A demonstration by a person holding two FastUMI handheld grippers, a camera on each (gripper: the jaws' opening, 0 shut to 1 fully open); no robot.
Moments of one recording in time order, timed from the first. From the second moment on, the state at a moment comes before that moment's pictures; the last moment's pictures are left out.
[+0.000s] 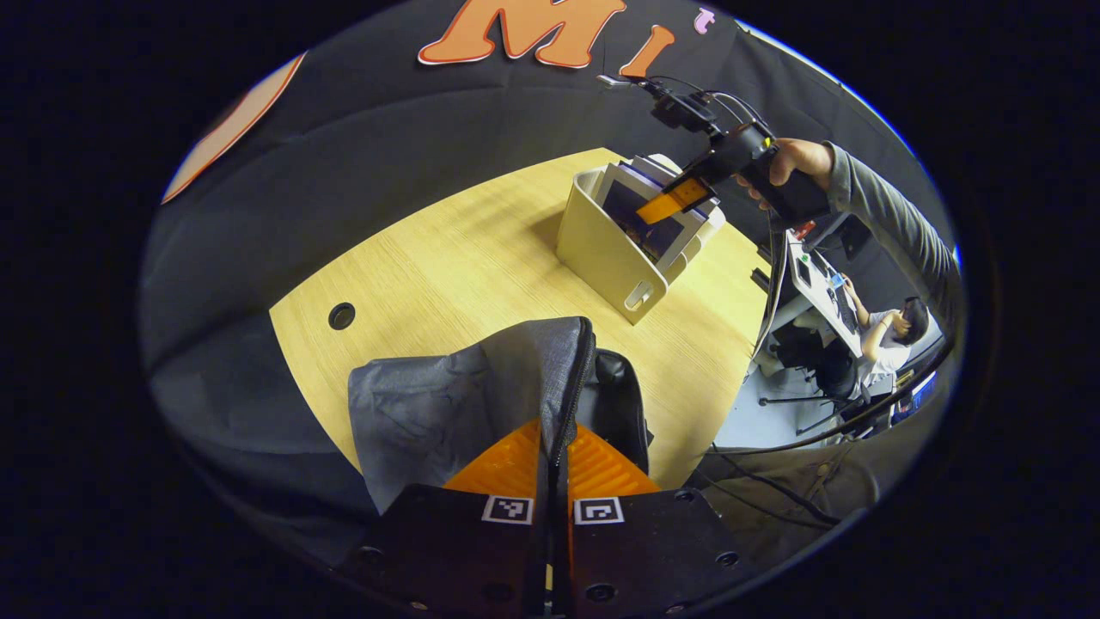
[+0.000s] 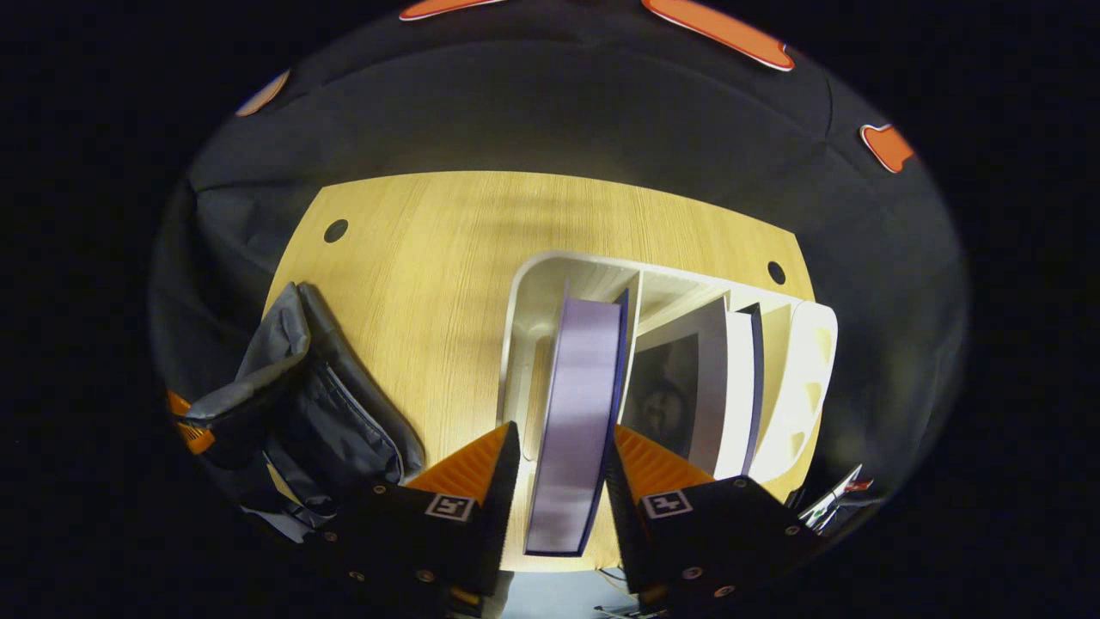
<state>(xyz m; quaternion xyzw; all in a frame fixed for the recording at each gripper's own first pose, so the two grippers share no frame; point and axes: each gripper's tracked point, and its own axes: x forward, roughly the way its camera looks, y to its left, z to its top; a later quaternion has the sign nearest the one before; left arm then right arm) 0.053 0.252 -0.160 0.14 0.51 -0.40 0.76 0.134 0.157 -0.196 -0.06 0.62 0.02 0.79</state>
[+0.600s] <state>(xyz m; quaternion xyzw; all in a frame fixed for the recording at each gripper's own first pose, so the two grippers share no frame) 0.047 0.254 -0.165 0.13 0.51 -0.38 0.76 0.088 0.153 -0.169 -0.02 0.62 0.00 0.78</state>
